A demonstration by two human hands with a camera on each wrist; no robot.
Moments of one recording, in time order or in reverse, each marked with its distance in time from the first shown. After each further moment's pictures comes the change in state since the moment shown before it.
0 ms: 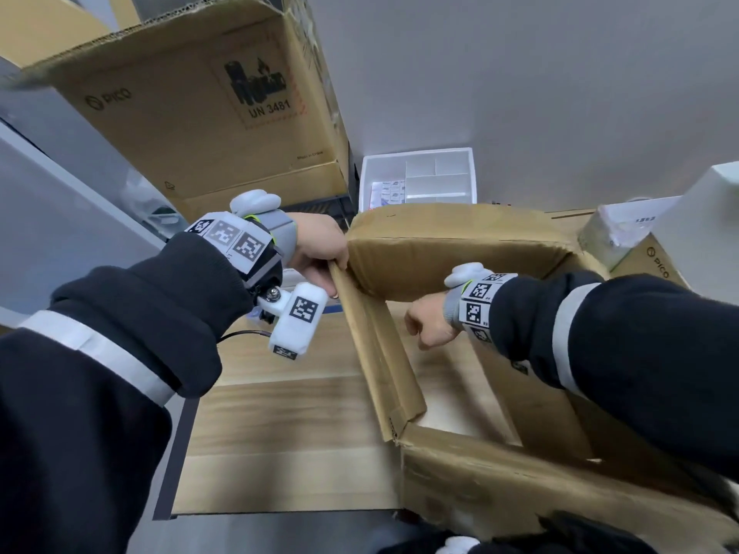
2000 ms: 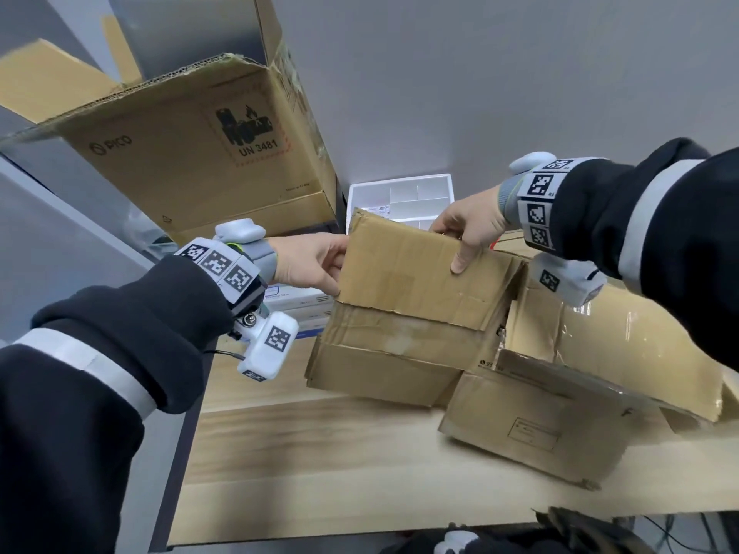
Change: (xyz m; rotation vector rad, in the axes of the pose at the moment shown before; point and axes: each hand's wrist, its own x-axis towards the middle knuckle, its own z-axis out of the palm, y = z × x) left_hand 0.001 -0.003 -0.009 0.041 -0.301 0.615; right_hand -0.086 0.093 -0.124 0.376 0.128 -0.098
